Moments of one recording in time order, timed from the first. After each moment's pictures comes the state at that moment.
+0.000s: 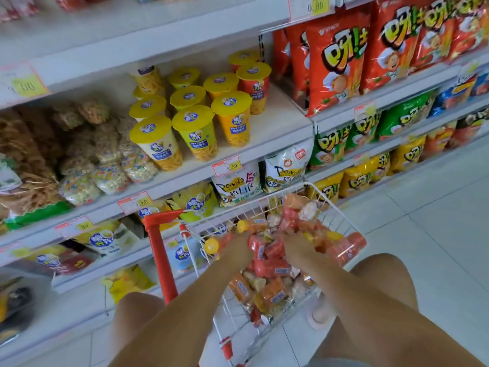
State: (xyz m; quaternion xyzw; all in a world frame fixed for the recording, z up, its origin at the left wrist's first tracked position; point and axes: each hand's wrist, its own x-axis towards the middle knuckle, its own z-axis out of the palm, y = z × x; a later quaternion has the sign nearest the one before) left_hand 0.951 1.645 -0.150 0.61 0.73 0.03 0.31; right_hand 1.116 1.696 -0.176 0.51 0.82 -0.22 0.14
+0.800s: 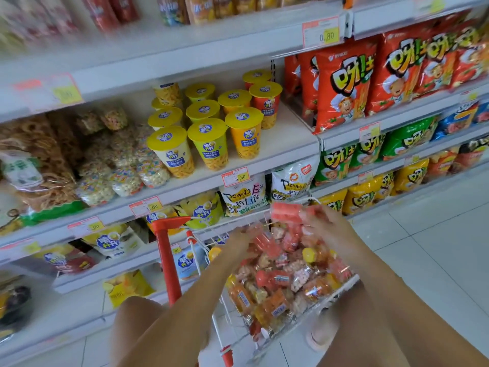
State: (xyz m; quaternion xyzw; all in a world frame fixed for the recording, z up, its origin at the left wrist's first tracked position) left_hand 0.952 1.654 -0.099 0.27 0.66 0.39 0.59; right_hand 1.160 1.697 -0.040 0.50 0.55 -0.59 -0.31
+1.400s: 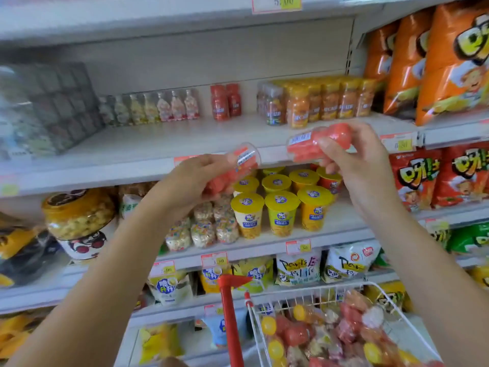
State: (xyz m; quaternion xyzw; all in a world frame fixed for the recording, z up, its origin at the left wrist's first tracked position) left_hand 0.803 1.598 0.222 0.49 0.61 0.50 0.37; right_hand 1.024 1.708 0.204 0.24 0.62 -0.47 -0.58
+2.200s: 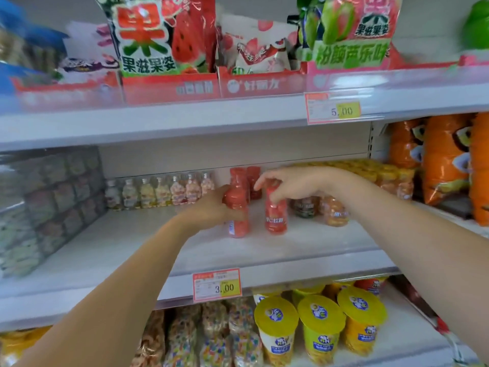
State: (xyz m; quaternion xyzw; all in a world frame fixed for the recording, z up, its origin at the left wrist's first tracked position) left_hand 0.669 1.744 0.285 0.59 0.70 0.35 0.19; right_hand 0.849 1.830 0.338 0.30 0.93 -0.20 -0.06
